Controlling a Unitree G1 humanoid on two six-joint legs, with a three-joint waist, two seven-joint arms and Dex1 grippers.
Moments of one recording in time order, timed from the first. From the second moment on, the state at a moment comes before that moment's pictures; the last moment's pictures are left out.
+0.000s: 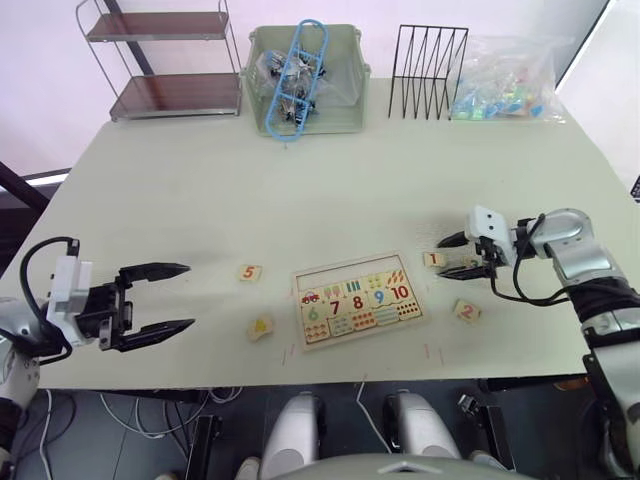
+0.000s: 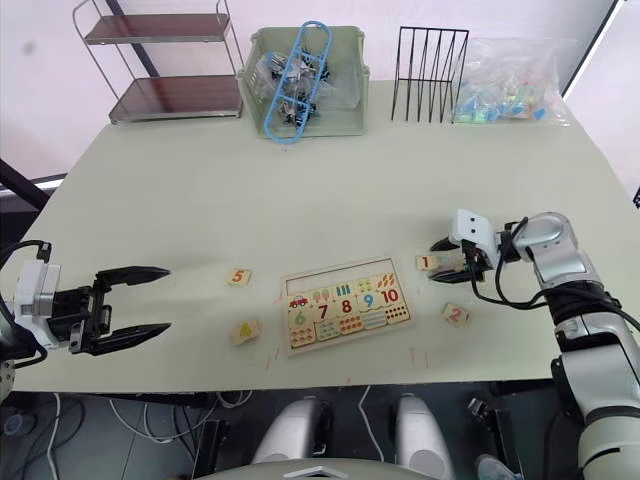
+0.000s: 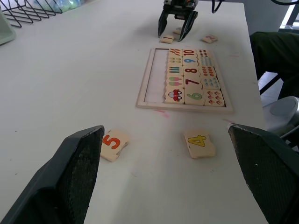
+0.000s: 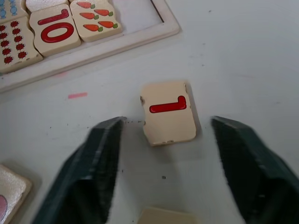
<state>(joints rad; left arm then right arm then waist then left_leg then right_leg) 0.00 1.10 0.11 0.43 -0.91 -0.31 -1.58 -0.74 -0.66 0.22 0.71 0.05 -0.10 1.42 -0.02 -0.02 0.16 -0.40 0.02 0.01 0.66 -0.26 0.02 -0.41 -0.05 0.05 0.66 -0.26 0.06</state>
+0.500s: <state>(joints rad) -0.01 1.09 0.11 0.44 -0.91 -0.32 -1.58 -0.75 -0.66 0.21 0.61 0.07 -0.03 1.45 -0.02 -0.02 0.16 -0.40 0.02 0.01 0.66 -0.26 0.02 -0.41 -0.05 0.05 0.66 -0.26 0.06</state>
